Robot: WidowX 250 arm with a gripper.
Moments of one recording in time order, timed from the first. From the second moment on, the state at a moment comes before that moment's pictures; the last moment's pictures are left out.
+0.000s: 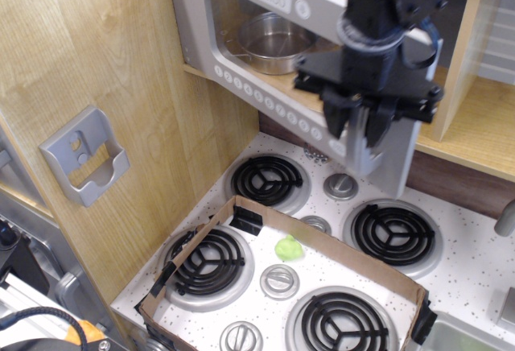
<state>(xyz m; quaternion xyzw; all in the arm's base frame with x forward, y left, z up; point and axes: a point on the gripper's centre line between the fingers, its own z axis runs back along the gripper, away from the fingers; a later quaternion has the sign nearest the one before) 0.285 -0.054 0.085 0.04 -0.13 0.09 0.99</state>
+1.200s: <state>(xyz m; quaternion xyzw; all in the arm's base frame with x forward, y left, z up) 0.254 -0.158 0.063 0.01 -0.12 0.10 0.99</state>
